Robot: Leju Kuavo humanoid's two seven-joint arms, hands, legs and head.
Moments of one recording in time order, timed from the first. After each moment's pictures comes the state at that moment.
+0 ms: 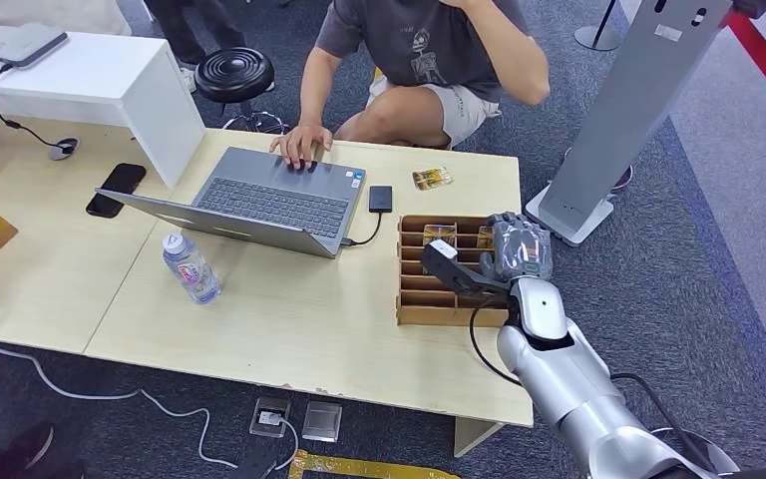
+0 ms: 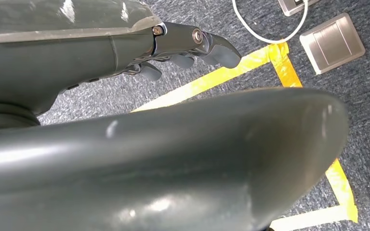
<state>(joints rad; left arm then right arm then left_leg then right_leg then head) -0.13 -0.02 -1.21 -0.23 0.96 0.23 -0.21 -0.73 0.02 0.75 -0.68 1.02 -0.36 0.36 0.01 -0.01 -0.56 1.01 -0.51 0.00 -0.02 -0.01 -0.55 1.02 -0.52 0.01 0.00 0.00</state>
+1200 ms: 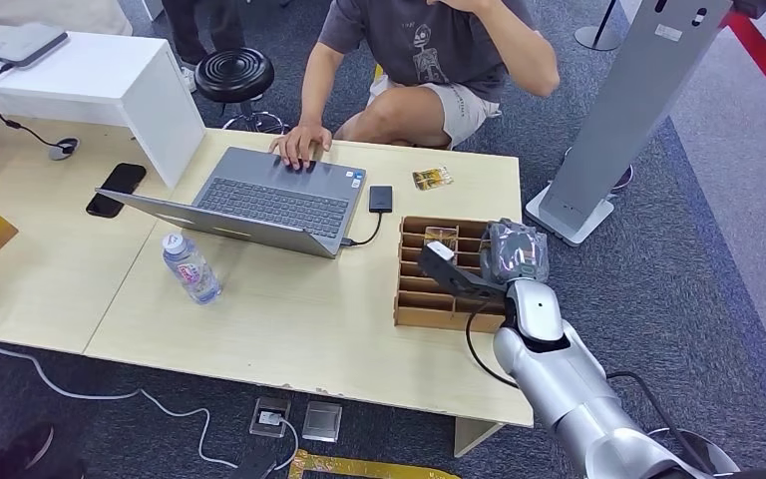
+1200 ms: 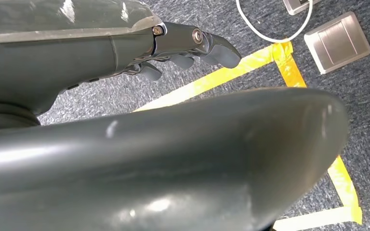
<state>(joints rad) -0.13 -0.02 -1.21 -0.23 0.97 0.23 -0.20 -0.72 0.03 0.75 -0.68 1.02 -0.35 0.37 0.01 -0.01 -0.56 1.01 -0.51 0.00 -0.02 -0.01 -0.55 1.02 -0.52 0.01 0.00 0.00</state>
